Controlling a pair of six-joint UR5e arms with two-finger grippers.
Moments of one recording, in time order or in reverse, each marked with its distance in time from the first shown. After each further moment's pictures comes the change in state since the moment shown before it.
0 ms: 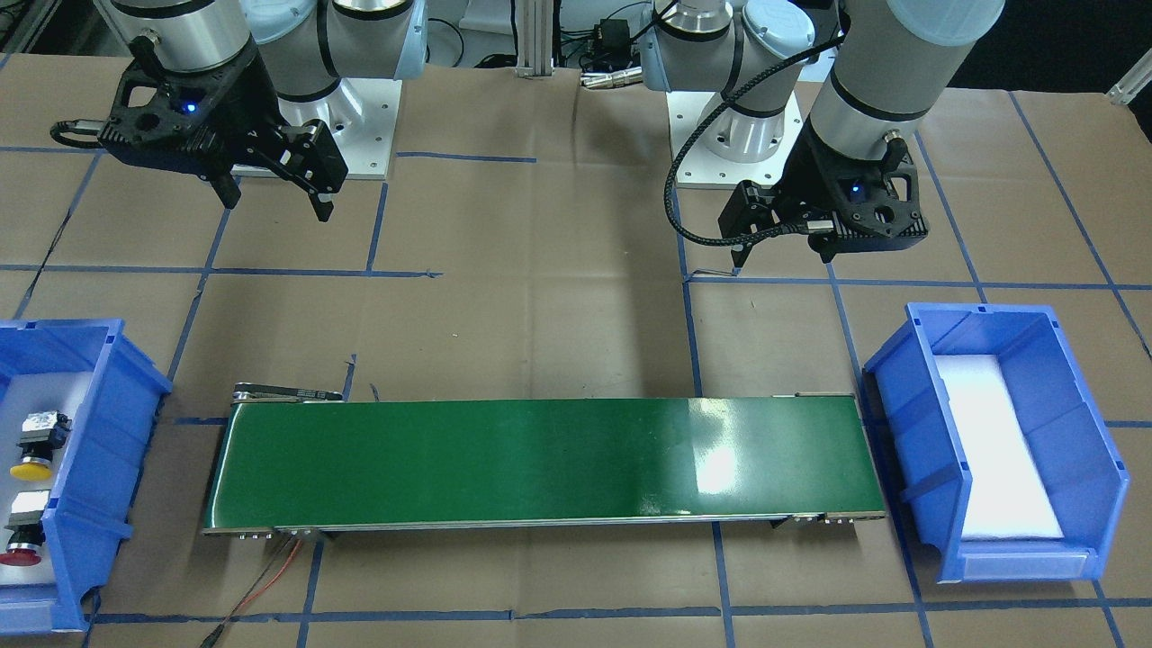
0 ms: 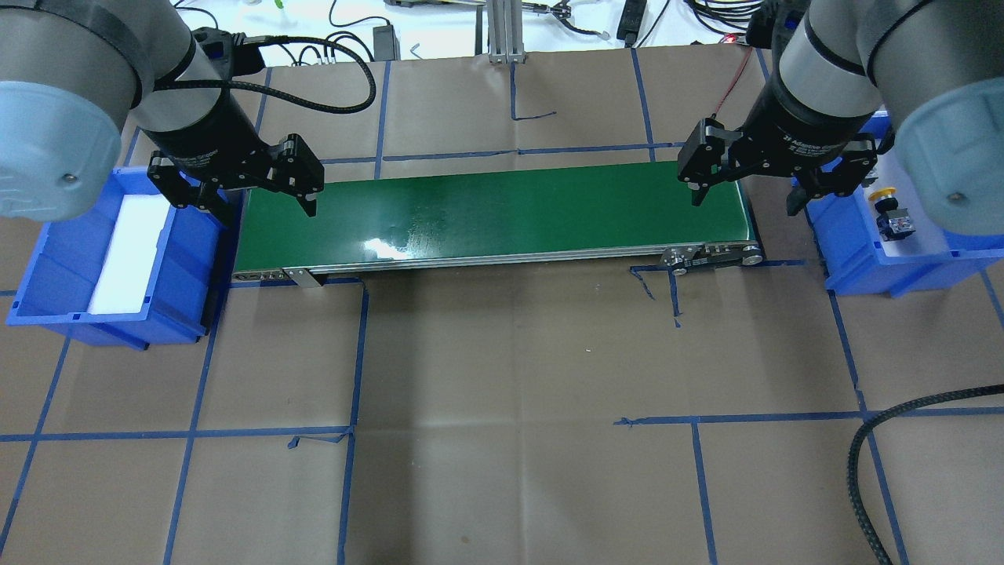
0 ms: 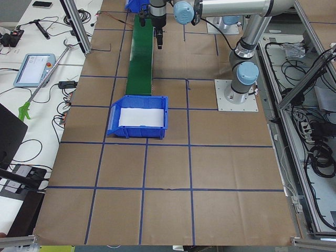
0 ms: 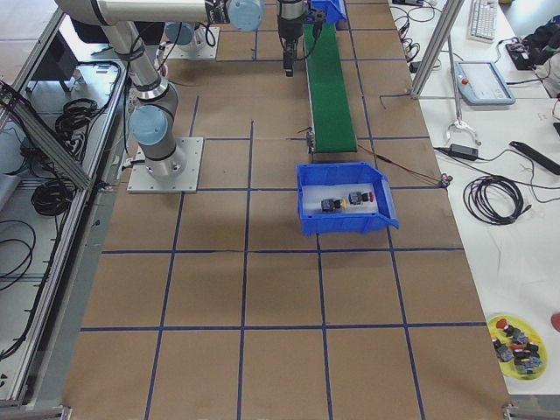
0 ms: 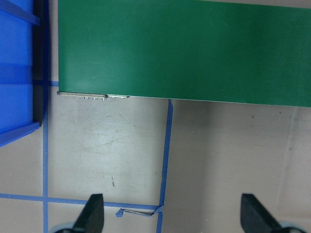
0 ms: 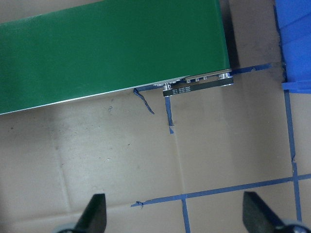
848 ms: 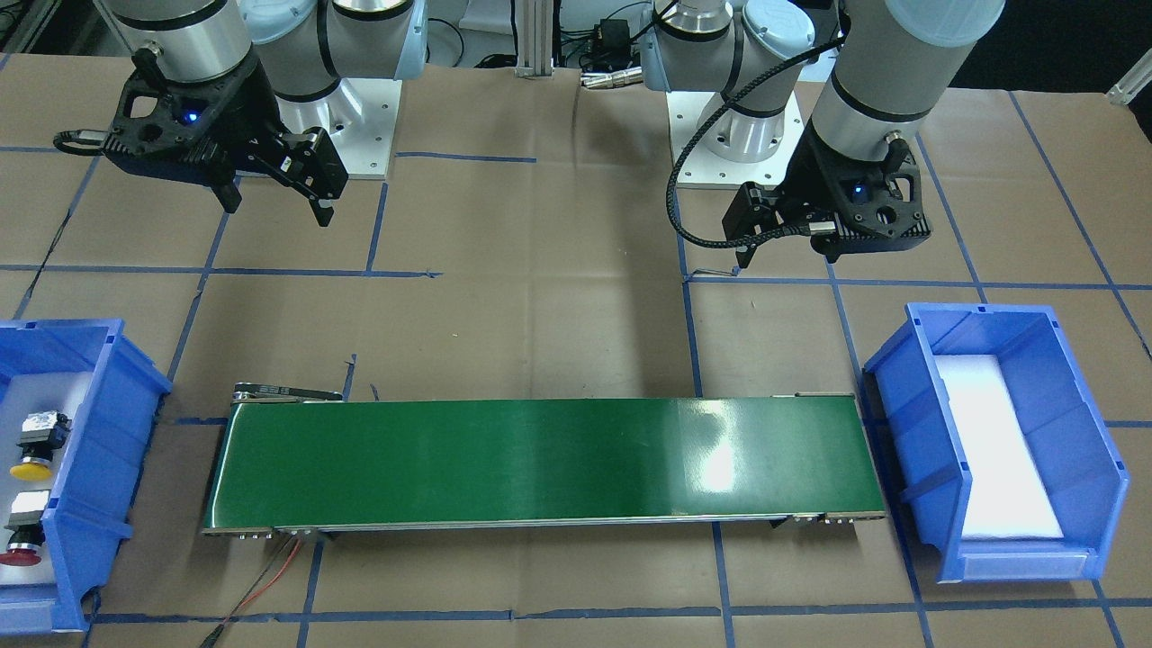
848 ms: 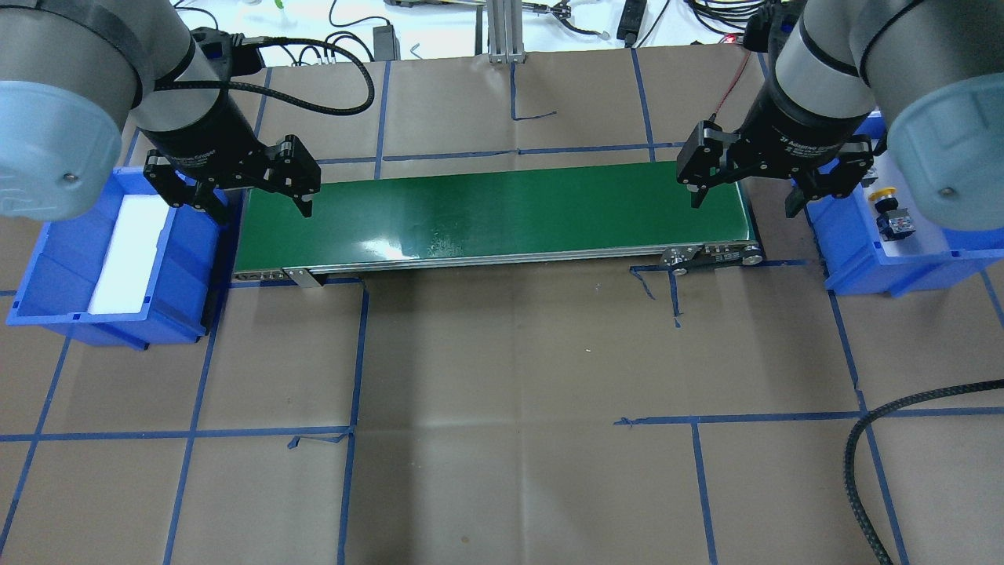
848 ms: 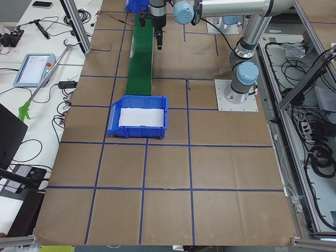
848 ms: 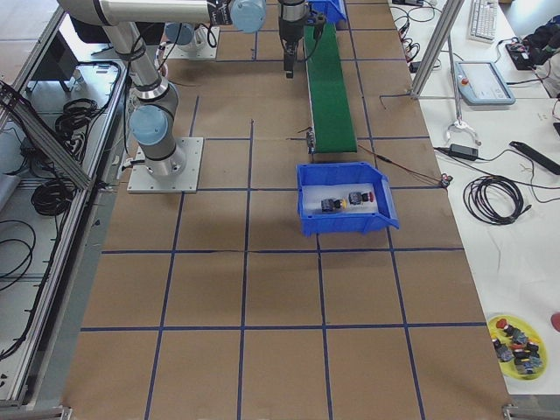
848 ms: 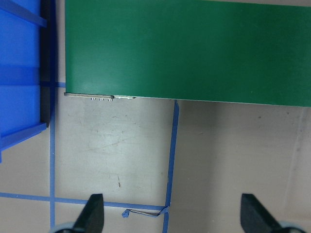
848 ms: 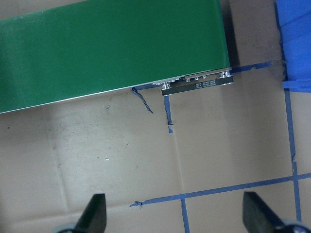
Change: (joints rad) left arm 0.000 -0.001 0.000 0.000 0.017 0.003; right arm 0.000 0.014 -0.001 0.000 -0.003 0.001
